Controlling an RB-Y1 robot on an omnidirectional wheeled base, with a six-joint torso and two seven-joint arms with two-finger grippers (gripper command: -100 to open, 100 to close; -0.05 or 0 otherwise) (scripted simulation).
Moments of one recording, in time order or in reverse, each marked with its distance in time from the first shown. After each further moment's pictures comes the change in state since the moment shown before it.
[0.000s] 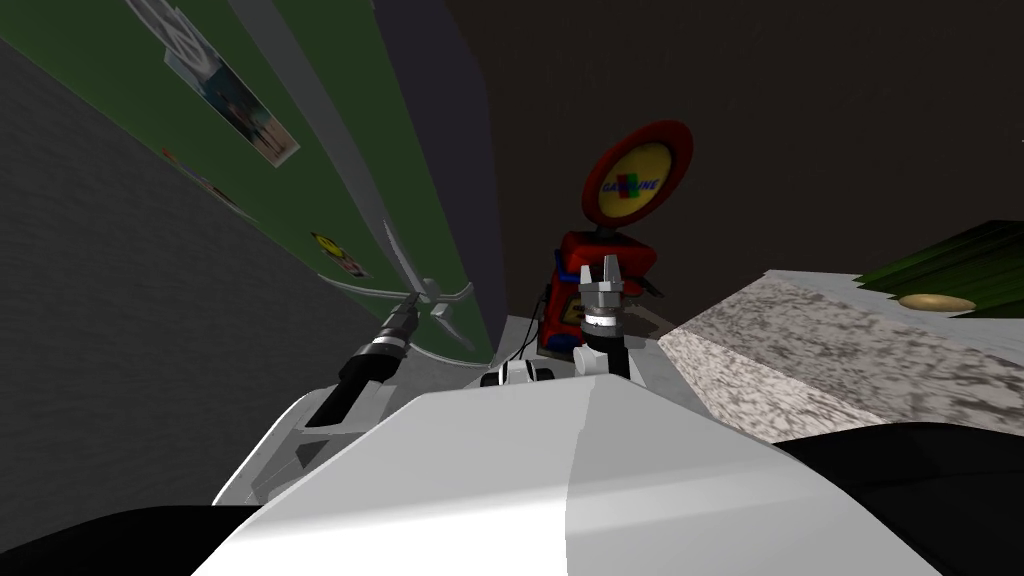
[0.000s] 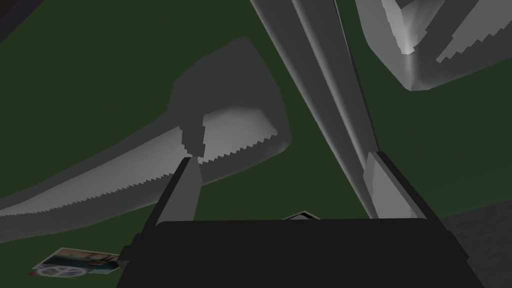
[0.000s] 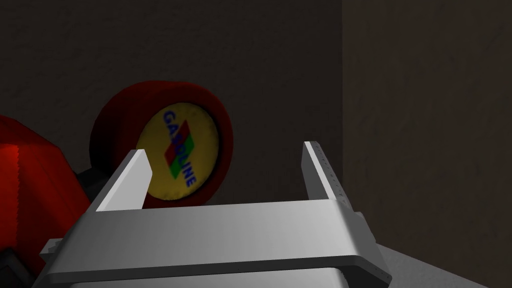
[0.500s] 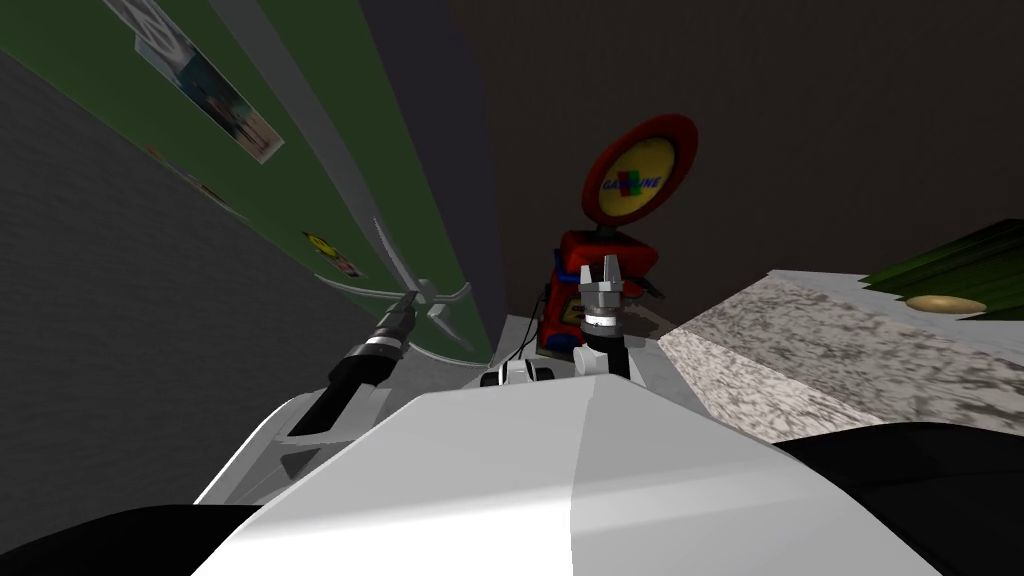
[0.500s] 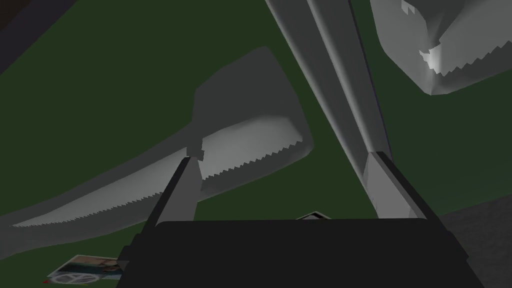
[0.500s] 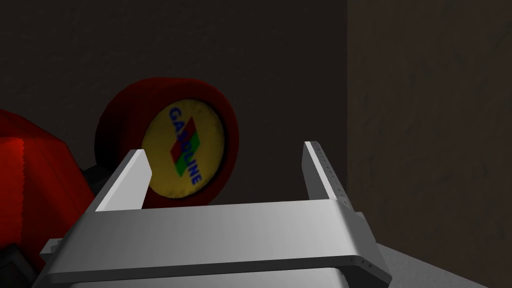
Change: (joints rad) left arm 0.022 0.019 0.013 -0.071 -0.001 0.063 0.001; right arm 0.000 0.000 0.000 0.000 0.000 0.000 0.000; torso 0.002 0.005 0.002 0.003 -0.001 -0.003
